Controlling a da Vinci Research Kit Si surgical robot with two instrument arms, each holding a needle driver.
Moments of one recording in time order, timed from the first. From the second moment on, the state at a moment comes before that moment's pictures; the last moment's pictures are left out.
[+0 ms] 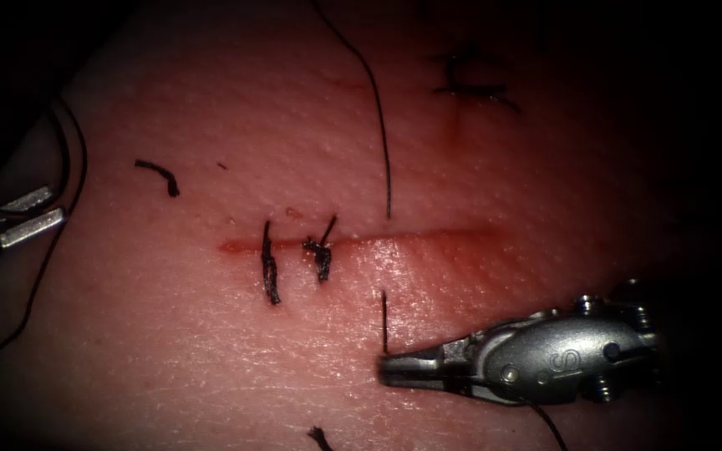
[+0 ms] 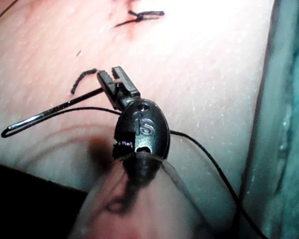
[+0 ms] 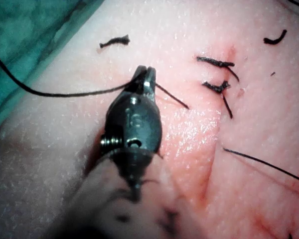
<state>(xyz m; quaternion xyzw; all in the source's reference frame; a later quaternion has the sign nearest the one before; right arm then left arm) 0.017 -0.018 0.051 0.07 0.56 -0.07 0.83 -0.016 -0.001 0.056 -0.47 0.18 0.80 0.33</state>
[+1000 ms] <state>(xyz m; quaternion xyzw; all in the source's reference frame) 0.023 -0.029 0.046 0.14 0.54 -0.13 0.82 -0.016 -0.001 0.056 -0.47 0.18 0.80 0.33</state>
